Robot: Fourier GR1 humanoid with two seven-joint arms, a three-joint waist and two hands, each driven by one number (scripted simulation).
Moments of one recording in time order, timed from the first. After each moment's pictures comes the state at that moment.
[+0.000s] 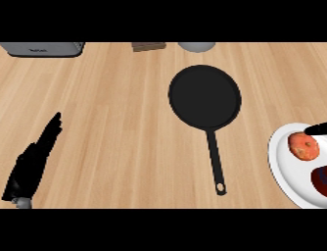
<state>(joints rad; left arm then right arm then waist) 0.07 0.31 -0.08 -1.61 -0.09 0.09 0.15 -0.37 -0.70 0.00 -1.17 -0.08 0.03 1.10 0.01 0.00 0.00</state>
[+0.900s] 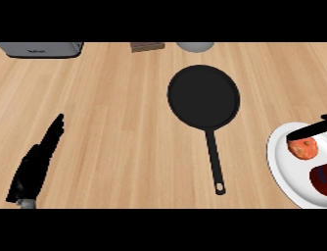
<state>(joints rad) 0.08 0.27 -0.07 -1.62 -0.13 0.08 0.15 -0.45 -0.61 0.05 -0.96 -0.04 0.08 1.10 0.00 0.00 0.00</state>
